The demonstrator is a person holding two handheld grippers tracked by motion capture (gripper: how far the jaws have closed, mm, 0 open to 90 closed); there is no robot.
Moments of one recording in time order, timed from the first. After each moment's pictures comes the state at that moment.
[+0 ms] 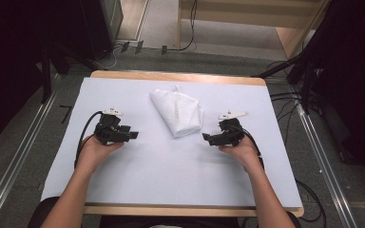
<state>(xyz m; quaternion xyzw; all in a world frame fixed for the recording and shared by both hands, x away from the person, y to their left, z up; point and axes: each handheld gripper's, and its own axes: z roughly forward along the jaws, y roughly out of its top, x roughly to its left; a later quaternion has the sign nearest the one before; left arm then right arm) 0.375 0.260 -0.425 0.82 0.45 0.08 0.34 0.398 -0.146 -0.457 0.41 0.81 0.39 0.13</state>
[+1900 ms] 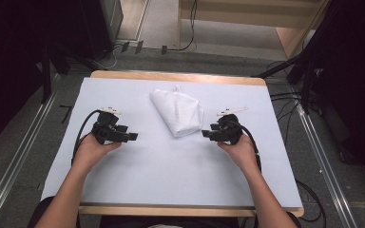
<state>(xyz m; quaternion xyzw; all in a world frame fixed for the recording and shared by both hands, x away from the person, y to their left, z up) 0.376 0.266 -0.419 0.83 0.45 0.05 0.33 0.401 -0.140 -0.442 0.42 0.82 0.38 0.08</state>
